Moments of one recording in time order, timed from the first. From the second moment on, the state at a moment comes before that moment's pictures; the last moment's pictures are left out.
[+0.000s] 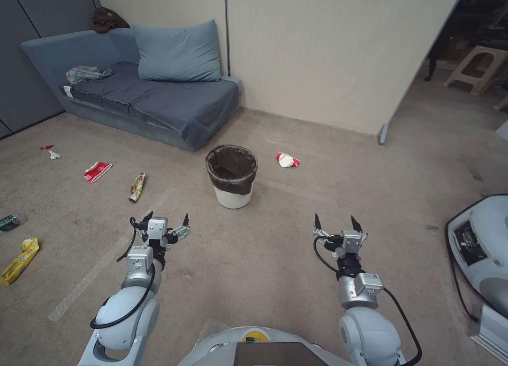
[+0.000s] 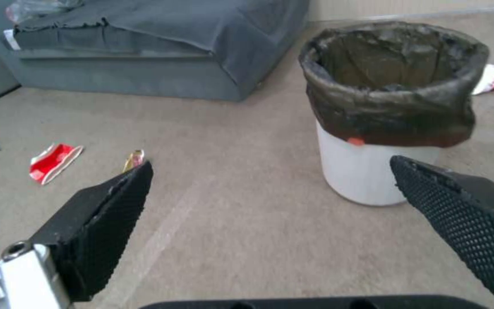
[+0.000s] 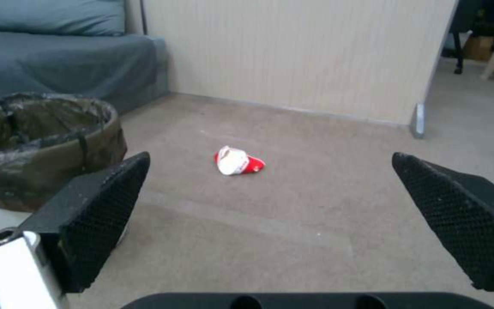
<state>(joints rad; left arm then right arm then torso) 1.63 -1.34 -0.56 -2.27 -0.09 0.40 -0.14 -1.70 1.55 0.57 2.15 0.00 0.04 0.08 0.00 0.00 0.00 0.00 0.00</state>
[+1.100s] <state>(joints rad) 1.64 -1.34 -0.55 -2.28 -0.10 0.40 -0.15 -1.69 1.56 0.57 2.14 0.01 0.04 0.08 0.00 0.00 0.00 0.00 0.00</state>
